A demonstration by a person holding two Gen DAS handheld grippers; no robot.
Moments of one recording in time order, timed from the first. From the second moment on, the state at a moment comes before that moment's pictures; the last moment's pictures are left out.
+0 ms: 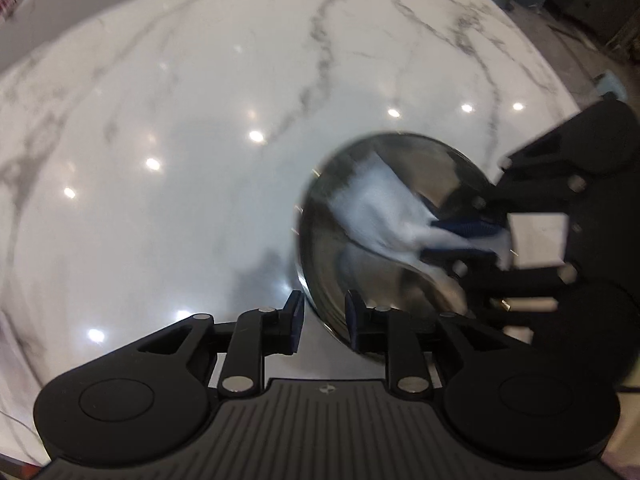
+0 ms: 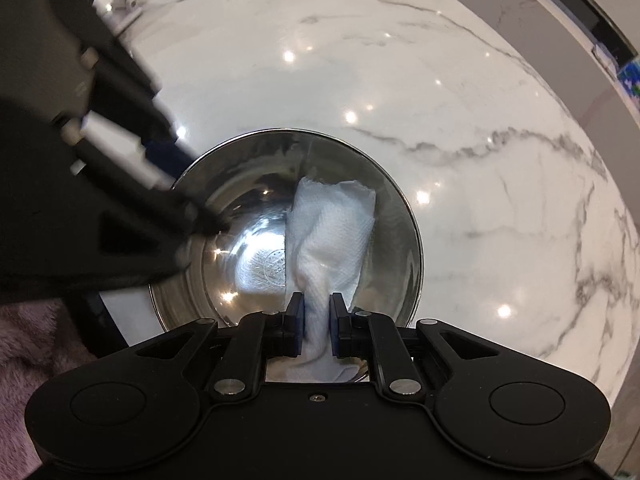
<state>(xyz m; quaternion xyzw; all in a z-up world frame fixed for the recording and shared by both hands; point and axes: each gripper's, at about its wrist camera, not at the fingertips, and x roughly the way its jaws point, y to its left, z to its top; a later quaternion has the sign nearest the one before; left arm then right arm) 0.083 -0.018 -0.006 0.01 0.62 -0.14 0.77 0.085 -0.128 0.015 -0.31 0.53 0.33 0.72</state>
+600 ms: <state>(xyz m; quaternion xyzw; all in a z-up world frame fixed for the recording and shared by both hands) 0.090 -0.014 -0.008 -0.01 0.61 -0.13 0.78 0.089 -0.130 0.013 -0.20 0.58 0.36 0.71</state>
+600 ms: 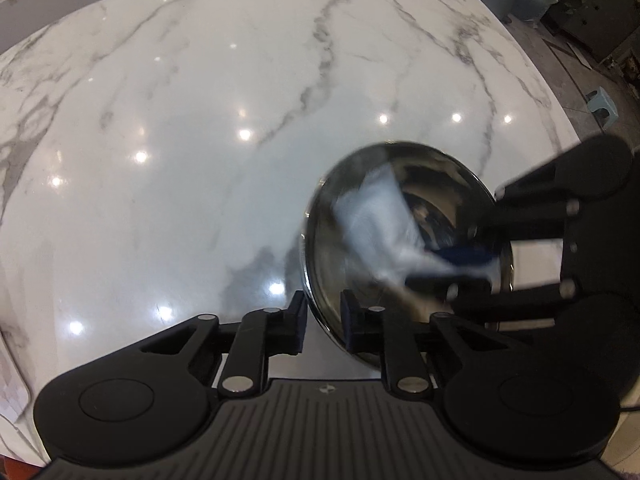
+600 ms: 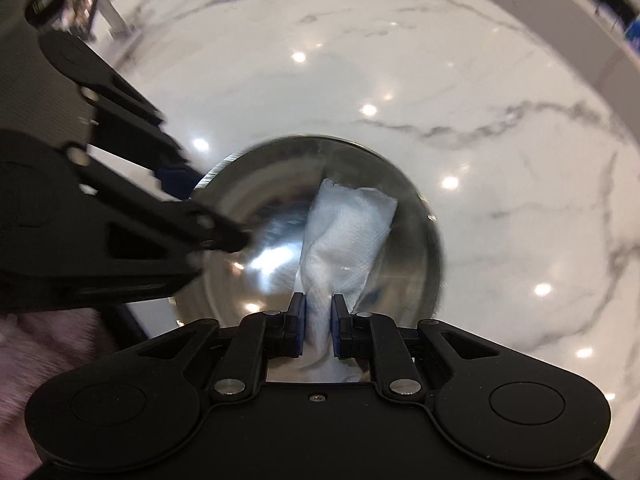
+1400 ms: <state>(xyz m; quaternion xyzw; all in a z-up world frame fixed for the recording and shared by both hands) 0.092 -0.023 -0.007 0.04 0.60 -0.13 0.79 0.094 -0.123 0.011 -0.31 0.54 0.32 0.72</state>
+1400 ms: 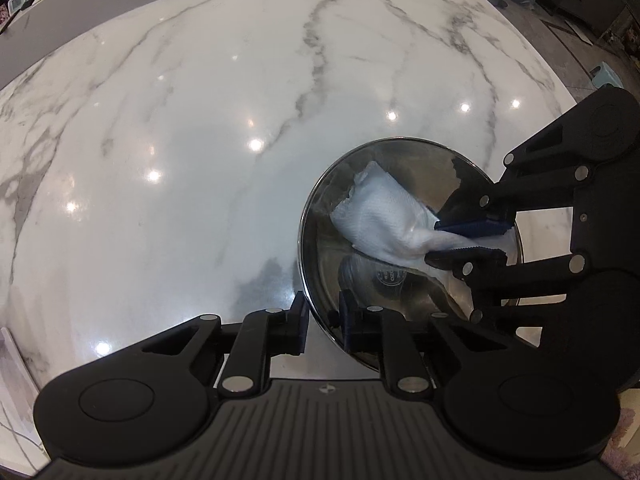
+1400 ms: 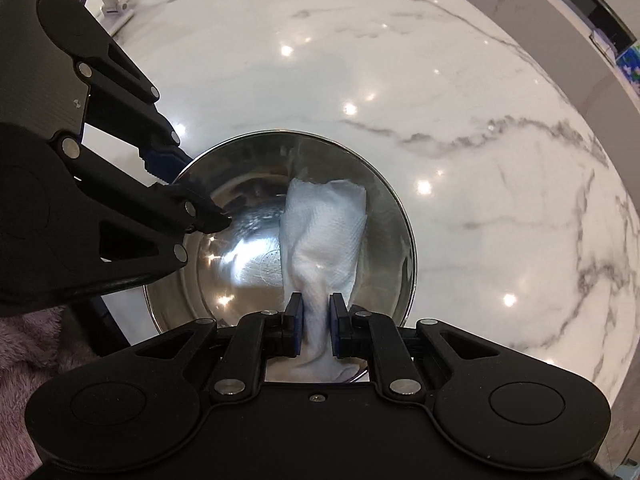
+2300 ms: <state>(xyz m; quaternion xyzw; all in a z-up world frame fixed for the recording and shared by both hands) 0.090 -0.014 -0.010 -0.02 0.61 -0.13 0.78 0.091 -0.126 0.008 -0.21 0.56 0.38 0.70</state>
